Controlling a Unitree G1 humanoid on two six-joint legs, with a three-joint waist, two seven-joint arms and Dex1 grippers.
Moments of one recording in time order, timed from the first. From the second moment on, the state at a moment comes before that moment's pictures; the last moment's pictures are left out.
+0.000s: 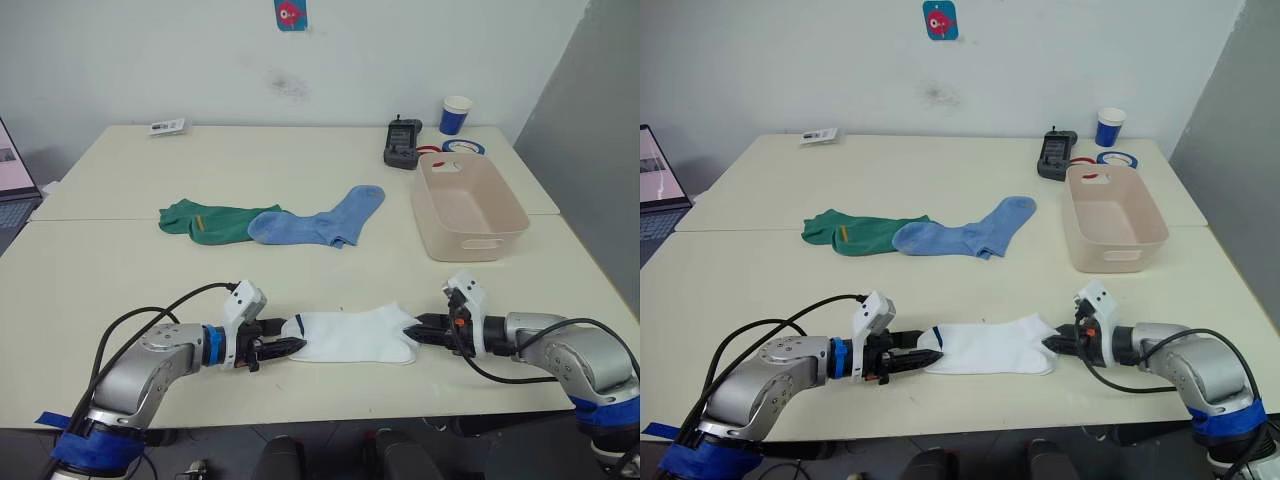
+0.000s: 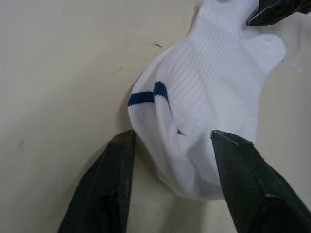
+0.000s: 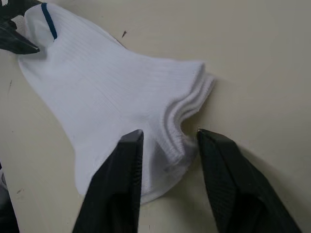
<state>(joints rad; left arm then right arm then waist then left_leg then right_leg) -0.16 0.69 -0.04 -0.19 -0.49 0.72 -0.96 -0.24 -0.66 0.04 -0.29 0.57 1.02 0.76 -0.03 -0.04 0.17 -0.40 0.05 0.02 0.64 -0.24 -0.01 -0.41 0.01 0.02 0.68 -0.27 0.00</state>
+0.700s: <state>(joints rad) -0.24 0.76 -0.14 -0.19 -0.37 0.37 -1.19 -0.26 -0.63 -0.17 -0.29 0.78 1.27 0.65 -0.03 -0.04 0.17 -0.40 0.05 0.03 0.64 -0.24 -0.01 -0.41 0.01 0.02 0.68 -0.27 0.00</state>
